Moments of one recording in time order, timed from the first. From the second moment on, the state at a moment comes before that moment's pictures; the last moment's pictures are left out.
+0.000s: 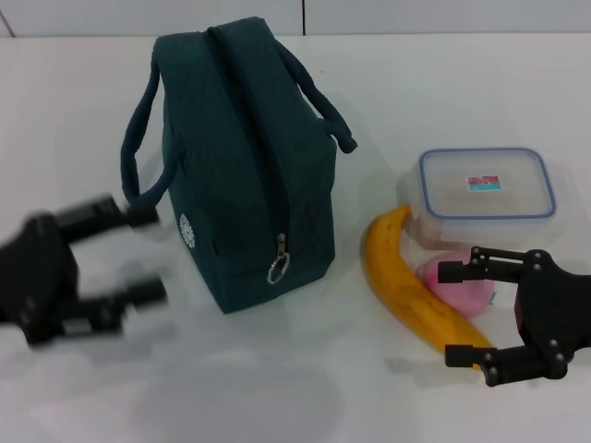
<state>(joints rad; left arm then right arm) -0.21 -1.99 0.81 0.76 1.56 2.03 -1.34 0.45 2.02 -0.89 -0.54 -1.83 -1.85 1.02</state>
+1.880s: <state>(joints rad) -0.67 -2.00 0.72 1.19 2.29 1.73 -2.75 0.41 2.01 -0.88 -0.50 -1.76 -1.79 1.00</state>
